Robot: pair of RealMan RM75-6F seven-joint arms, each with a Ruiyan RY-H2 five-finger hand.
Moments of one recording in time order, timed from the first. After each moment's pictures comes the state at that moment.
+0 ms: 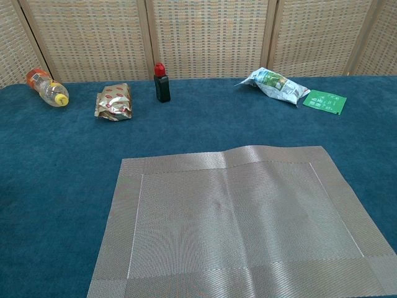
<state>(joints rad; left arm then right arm) -0.18 -1.43 0.12 -0.94 1.51 1.41 -0.11 0.09 -1.26 0.02 -1.59 -1.75 1.65 -0.01</state>
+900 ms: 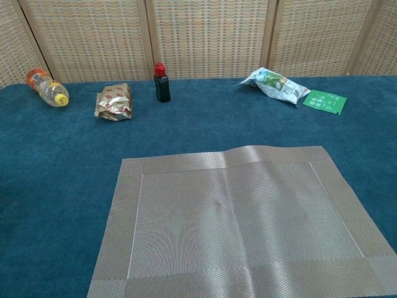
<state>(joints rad) -0.23 -1.58 0.05 -0.76 1.50 1.29 -0.16 0.08 -1.25 0.02 -1.60 -1.76 1.65 -0.01</state>
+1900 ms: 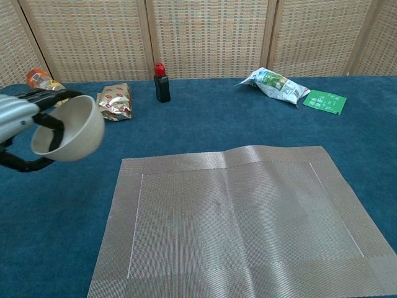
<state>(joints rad) -0.46 -1.51 -0.05 -1.34 1.62 1.24 0.22 0.09 -1.23 0.05 -1.60 -1.70 1.63 0.04</state>
